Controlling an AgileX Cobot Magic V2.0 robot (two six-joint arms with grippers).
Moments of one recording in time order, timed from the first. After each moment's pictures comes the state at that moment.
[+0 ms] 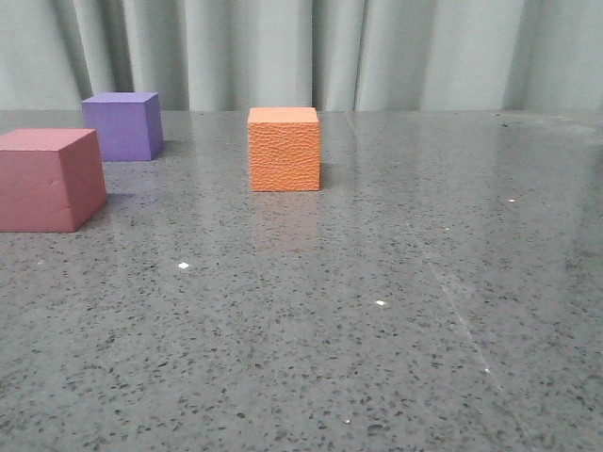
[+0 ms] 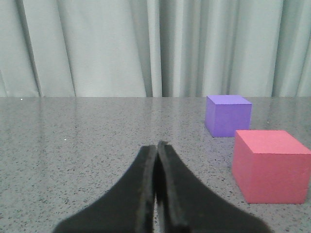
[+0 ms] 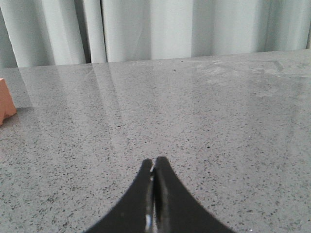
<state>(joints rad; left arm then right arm) 0.00 0.00 0.00 0.22 0.01 -0.23 0.07 -0.01 0.03 -0.10 0.09 0.21</state>
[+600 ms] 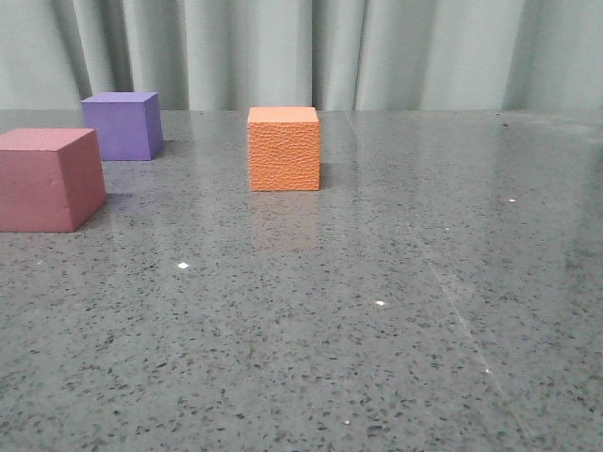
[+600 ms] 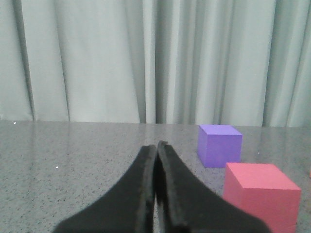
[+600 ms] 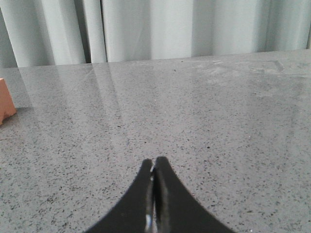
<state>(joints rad) 0.00 0.00 -0.01 0.18 -0.10 -0.23 0.07 -0.01 0.03 -0.10 0.09 0.21</state>
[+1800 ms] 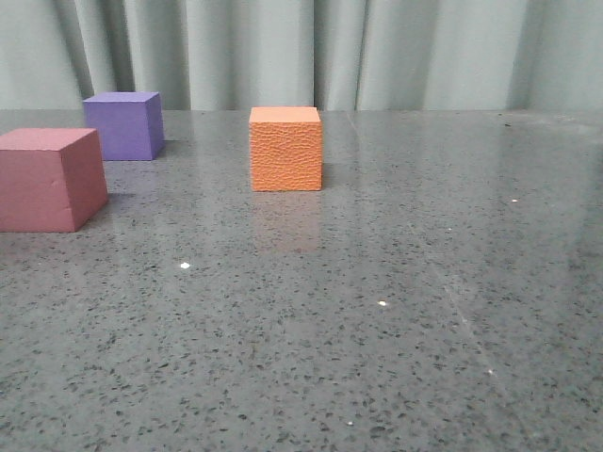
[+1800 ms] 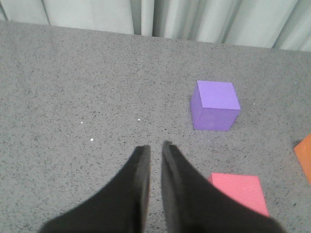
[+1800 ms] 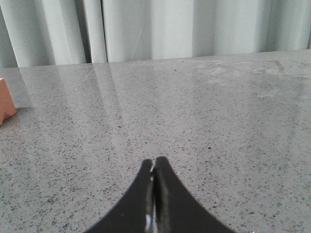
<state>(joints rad) 0.00 0.84 -0.99 -0.03 0.70 -0.07 0.07 -0.01 0.03 -0.10 0.09 0.21</state>
